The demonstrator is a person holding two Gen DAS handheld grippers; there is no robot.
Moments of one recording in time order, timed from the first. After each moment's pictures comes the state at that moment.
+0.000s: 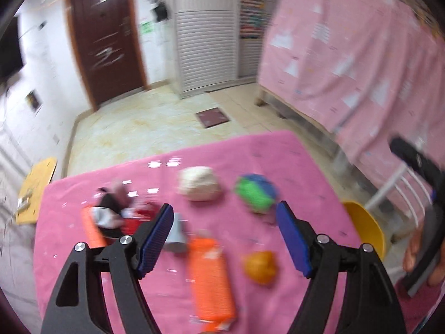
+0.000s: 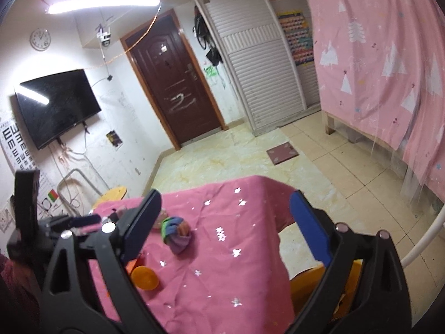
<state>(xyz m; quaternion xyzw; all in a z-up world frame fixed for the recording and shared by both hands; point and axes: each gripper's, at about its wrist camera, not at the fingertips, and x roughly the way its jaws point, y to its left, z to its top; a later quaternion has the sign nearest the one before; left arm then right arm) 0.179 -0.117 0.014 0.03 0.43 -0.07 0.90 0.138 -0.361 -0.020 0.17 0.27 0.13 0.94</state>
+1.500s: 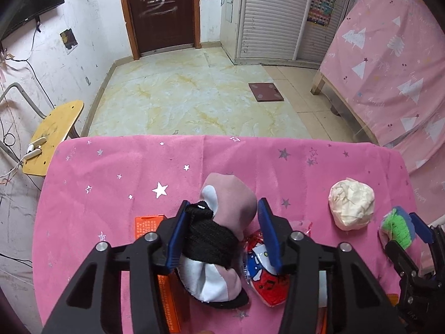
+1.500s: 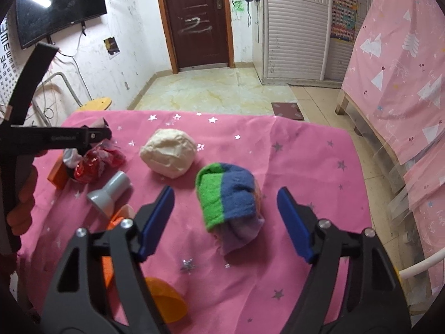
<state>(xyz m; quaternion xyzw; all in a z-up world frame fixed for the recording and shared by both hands) 0.281 0.018 -0.068 -0.03 0.50 0.03 0.86 0.203 -0.184 -0.091 -0.01 0.40 0.14 0.90</state>
